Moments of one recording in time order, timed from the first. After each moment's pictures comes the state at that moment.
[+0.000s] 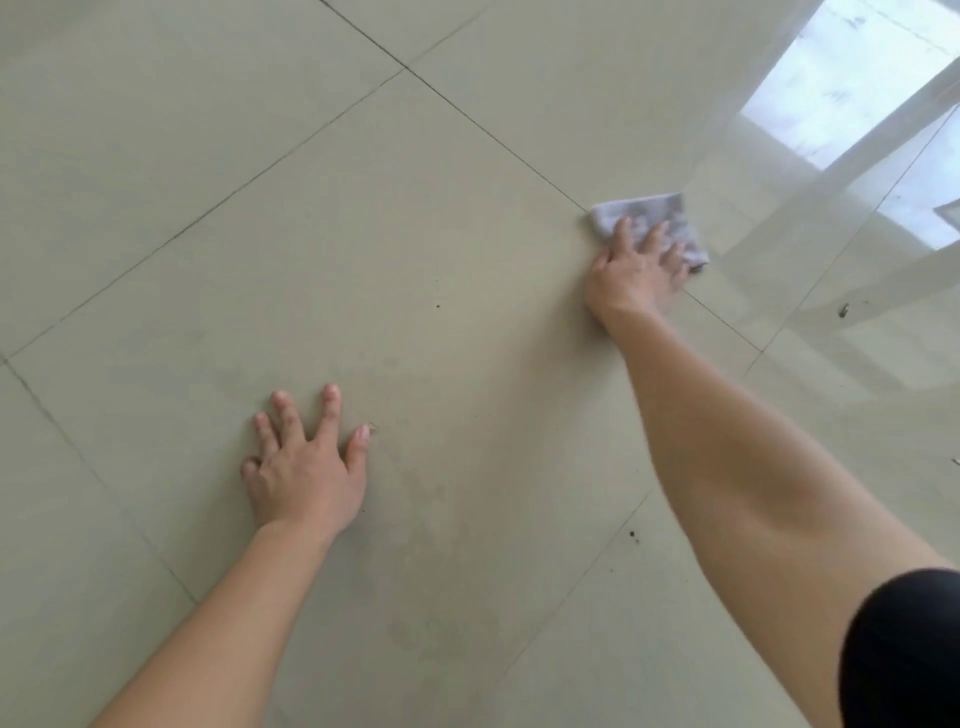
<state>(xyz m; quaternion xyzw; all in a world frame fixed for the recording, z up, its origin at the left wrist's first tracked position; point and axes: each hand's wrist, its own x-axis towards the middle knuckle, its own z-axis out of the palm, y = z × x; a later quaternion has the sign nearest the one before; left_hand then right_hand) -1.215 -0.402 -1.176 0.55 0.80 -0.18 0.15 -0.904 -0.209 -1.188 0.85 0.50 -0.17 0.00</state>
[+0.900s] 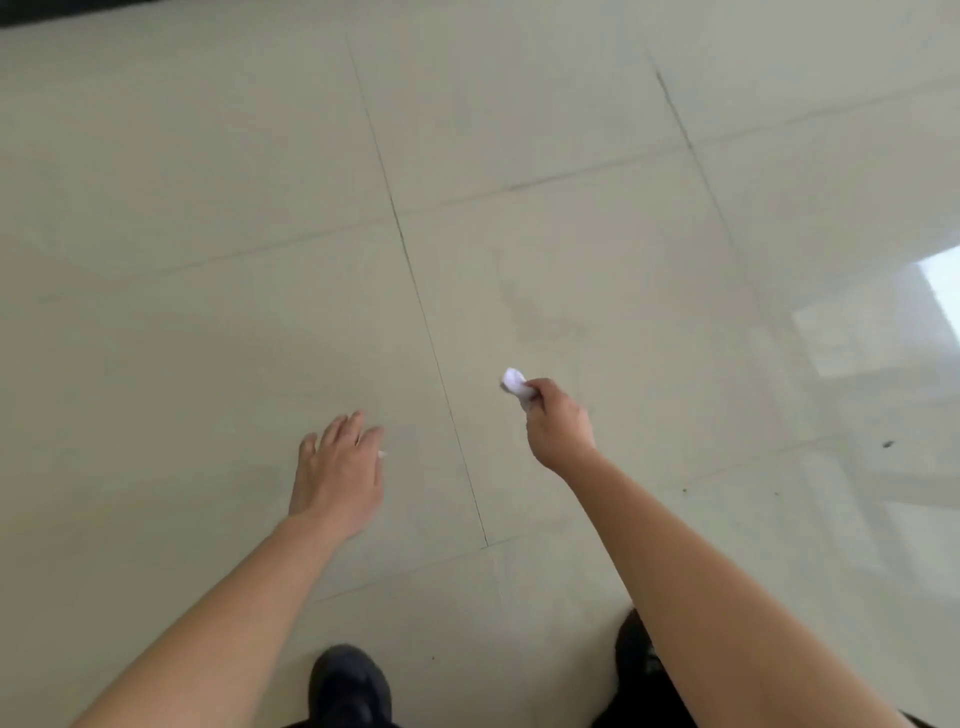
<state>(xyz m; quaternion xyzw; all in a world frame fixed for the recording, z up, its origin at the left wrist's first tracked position) -1.352 -0.662 -0.983 0.49 0.83 -0.11 0.23 -1.151 -0.495 -0.993 0.61 0.65 -0.46 0.05</state>
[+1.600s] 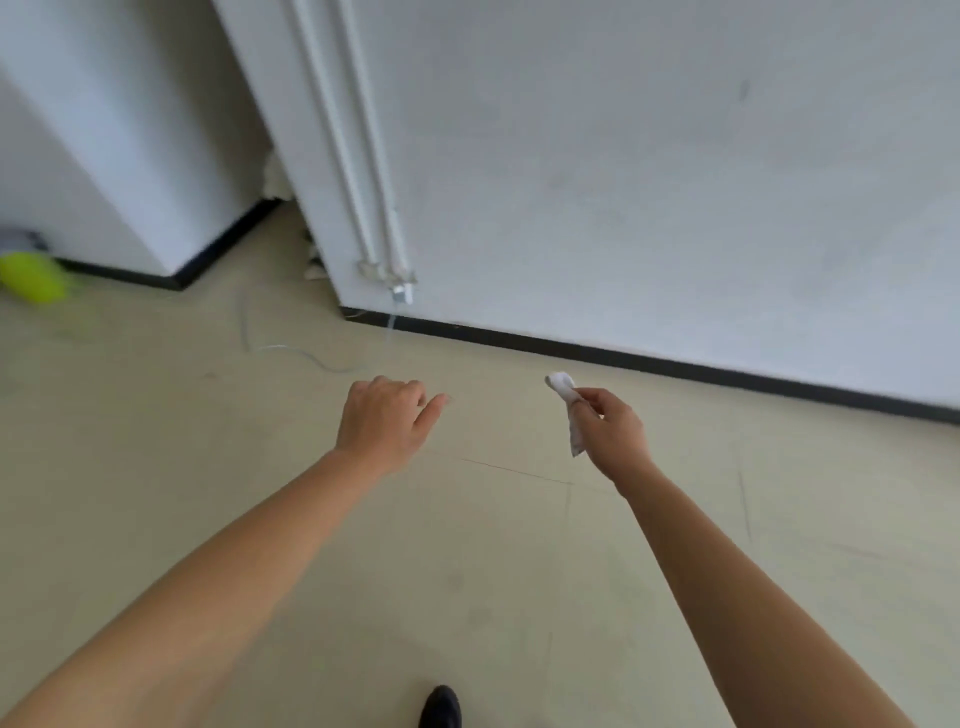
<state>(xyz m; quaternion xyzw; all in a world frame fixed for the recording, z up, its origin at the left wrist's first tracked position) -1.456 -0.786 -0.205 0.36 0.93 0.08 -0.09 -1.301 -0.551 -0.235 0.38 0.76 -0.52 -0.11</state>
